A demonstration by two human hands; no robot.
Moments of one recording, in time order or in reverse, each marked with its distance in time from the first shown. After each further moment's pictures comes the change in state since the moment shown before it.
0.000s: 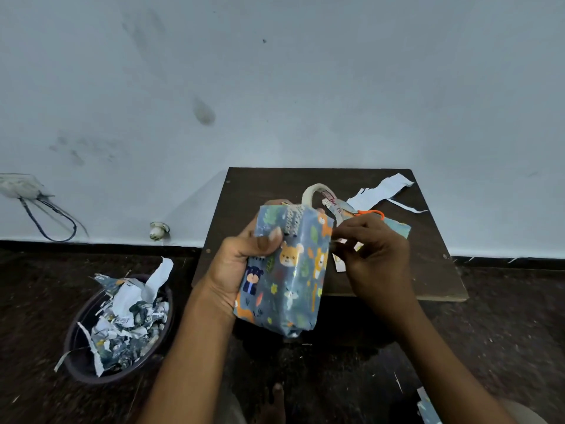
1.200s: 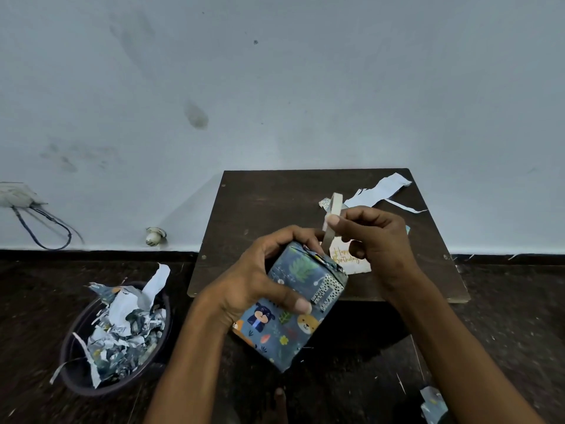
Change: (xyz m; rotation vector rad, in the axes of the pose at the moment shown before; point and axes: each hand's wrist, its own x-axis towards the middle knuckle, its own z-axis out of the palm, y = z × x) left_hand 0.009 0.003 -0.001 0.645 -0.242 -0.032; right_hand 0.034 -0.016 -0.008 0.567 -0.037 0.590
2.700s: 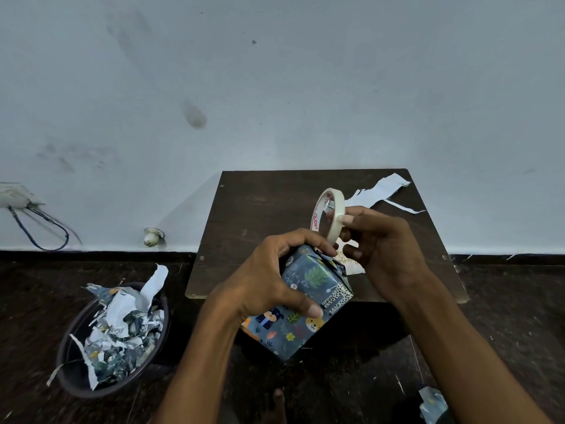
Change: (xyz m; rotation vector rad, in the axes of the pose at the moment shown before) left_hand 0.009 -0.003 0.005 0.288 0.046 0.008; right_hand 0.000 -0.010 -0.002 0.144 -0.069 0.236
